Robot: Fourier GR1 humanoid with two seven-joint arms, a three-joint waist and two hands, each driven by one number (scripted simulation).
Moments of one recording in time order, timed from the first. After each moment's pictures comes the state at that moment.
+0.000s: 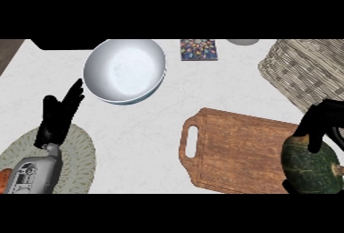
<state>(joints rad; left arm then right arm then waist) -0.21 0.20 0.10 -1.40 -0.13 -0.03 0.24 -0.30 -0.25 -0.16 -2.25 0.18 0.64 0.46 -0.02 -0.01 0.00</state>
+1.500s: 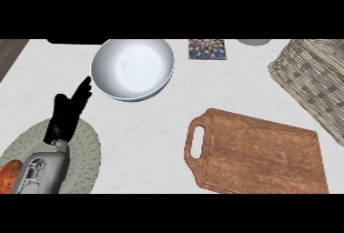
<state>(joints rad) -0.25 0.18 0.08 -1.36 -0.15 -0.03 0.21 -0.85 -0.97 -0.23 -1.29 0.45 0.59 0.15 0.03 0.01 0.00</state>
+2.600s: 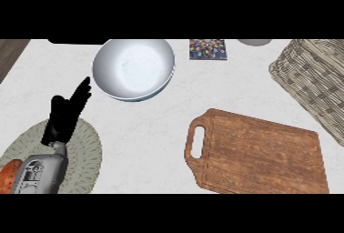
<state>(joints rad) -0.23 0.18 0.08 -1.40 -0.14 -0.05 0.22 -0.97 -0.90 -0.18 -0.48 0.64 0.39 -0.39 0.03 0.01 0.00</state>
